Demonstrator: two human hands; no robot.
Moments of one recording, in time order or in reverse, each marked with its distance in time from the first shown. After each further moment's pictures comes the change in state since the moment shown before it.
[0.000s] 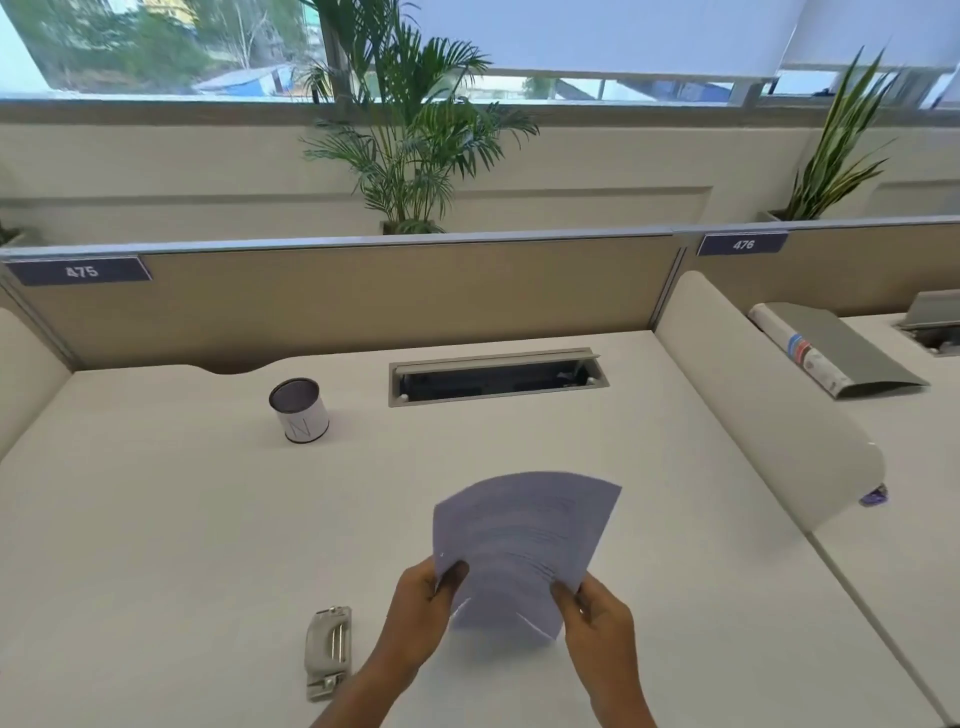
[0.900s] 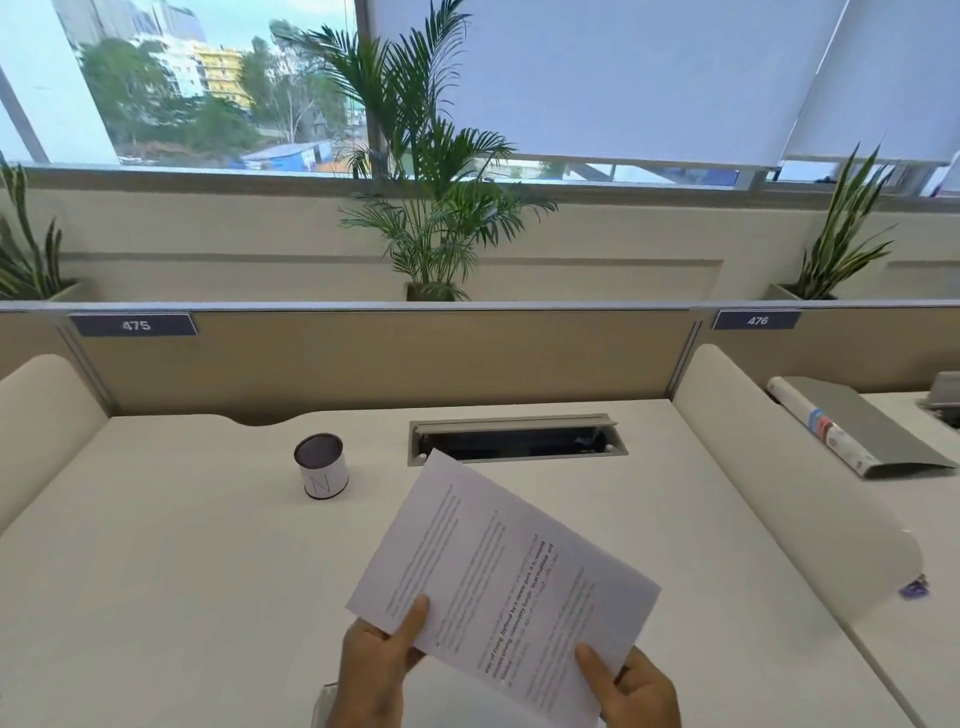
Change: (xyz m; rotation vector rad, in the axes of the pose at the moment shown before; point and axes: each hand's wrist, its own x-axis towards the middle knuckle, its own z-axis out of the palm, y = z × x) left_hand 0.010 0.009 -0.045 -0.665 0.351 -0.181; right_hand 0.004 -0.044 -0.013 0.197 0.026 0.256
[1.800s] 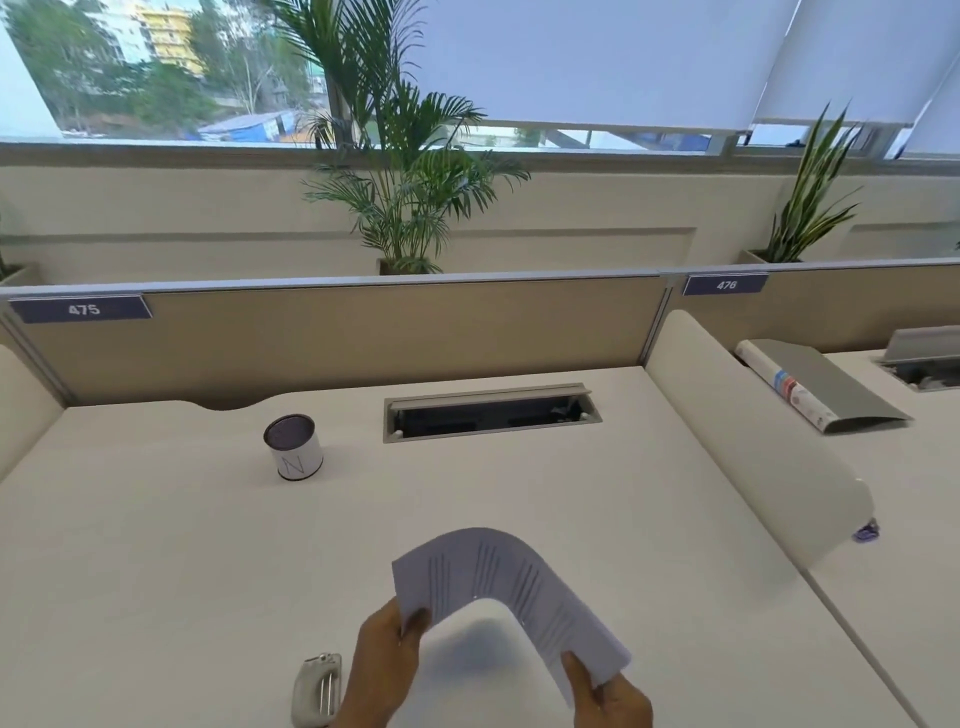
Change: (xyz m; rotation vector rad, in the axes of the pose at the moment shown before) left_hand 0.026 -0.062 -0.012 0.906 -0.122 0.334; right_hand 0.016 0.108 -0.009 -0.283 0.172 0.107
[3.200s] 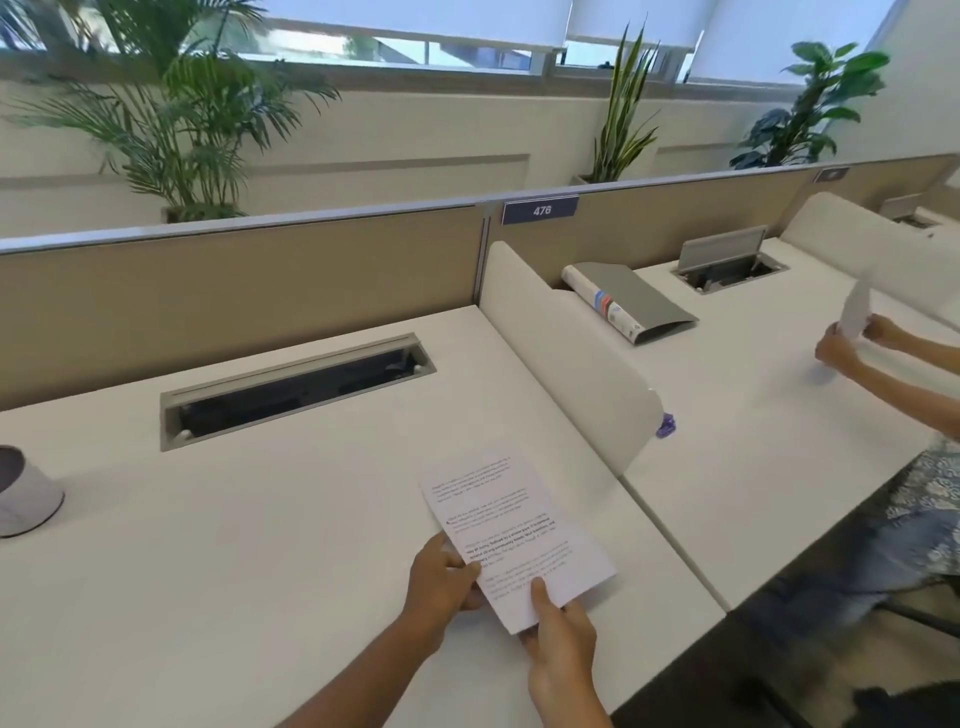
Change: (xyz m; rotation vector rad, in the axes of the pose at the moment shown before) left_hand -0.010 0.134 0.236 -0.354 -0.584 -0.345; right_hand 0.061 -0.017 -0.114 0.786 0.305 0.294
